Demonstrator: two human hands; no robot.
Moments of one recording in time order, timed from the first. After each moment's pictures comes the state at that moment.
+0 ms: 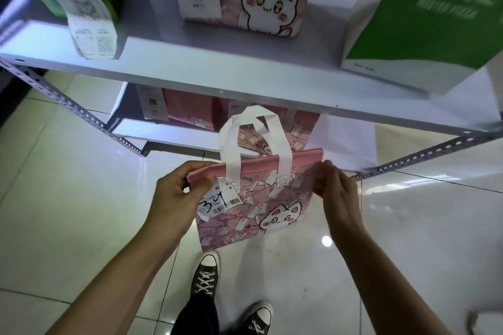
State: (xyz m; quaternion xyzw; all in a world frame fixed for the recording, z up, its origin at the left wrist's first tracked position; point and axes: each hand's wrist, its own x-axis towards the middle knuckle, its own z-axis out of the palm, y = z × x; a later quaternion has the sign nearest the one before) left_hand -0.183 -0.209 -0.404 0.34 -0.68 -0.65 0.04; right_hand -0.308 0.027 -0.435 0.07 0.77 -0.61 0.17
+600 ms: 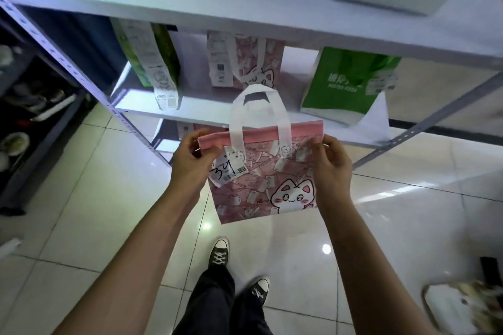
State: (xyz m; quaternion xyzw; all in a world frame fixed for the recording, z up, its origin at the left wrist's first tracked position) left_hand -0.160 -0.191 -0.157 0.38 -0.62 -0.68 0.13; right_hand -0.254 0.030 -0.148 0.08 0.73 -0.67 0.09
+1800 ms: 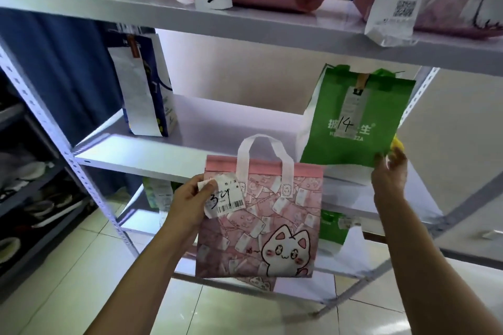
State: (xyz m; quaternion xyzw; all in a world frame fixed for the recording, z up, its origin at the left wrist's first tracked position) left_hand -0.267 -0.229 0.040 0.27 -0.56 -0.76 0.19; right_hand -0.529 0.073 0.041 0.10 0.75 -0.64 -0.13
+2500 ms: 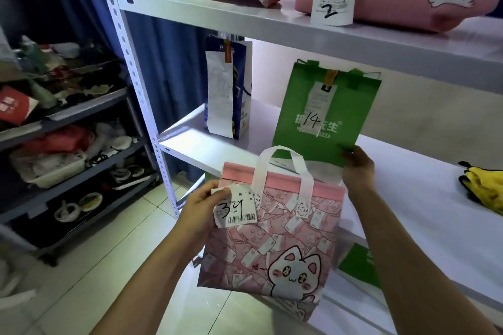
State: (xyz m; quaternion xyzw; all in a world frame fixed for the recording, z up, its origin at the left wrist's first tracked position) left_hand -0.211 -0.298 0.047 0.32 -0.50 -0.76 0.25; right_hand -0.516 -0.154 0.043 -0.11 0.75 -0.65 0.07
